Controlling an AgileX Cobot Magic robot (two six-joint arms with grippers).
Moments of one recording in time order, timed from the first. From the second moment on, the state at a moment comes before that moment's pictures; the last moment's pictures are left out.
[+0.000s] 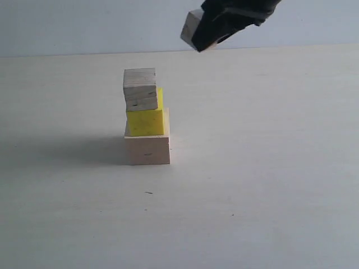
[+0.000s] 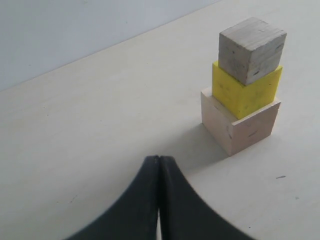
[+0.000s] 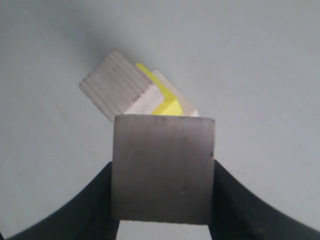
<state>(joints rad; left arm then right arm) -0.48 0.63 -0.46 0.18 0.42 -0.02 0.40 1.71 -1.57 0.50 1.11 -0.55</state>
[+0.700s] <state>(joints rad) -0.48 0.63 -0.46 0.17 0.42 -0.02 0.77 1.77 -1.71 0.08 1.16 0.26</state>
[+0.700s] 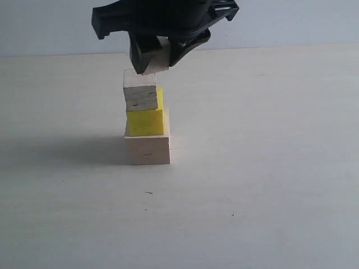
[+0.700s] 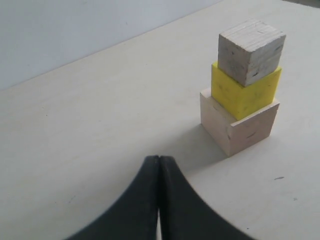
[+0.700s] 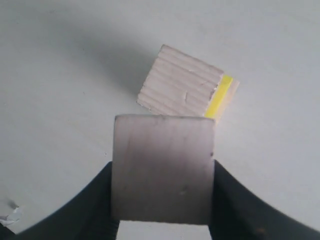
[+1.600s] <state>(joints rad) -0.48 0.63 -0.46 0.16 0.41 -0.02 0.87 1.87 -1.79 -0.15 1.13 0.67</state>
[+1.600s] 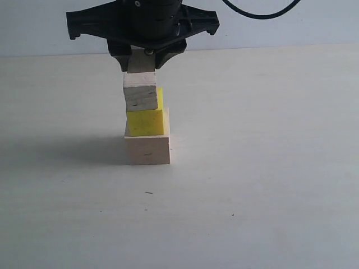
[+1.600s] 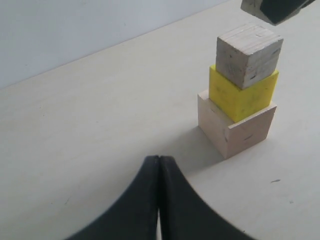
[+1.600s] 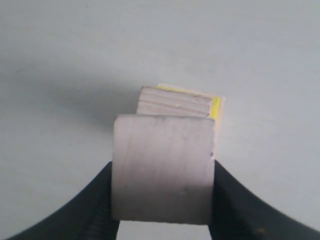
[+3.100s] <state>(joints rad) -0.48 0.60 -0.46 0.15 0.41 -0.02 0.87 1.94 -1.83 -0.17 1.15 0.68</state>
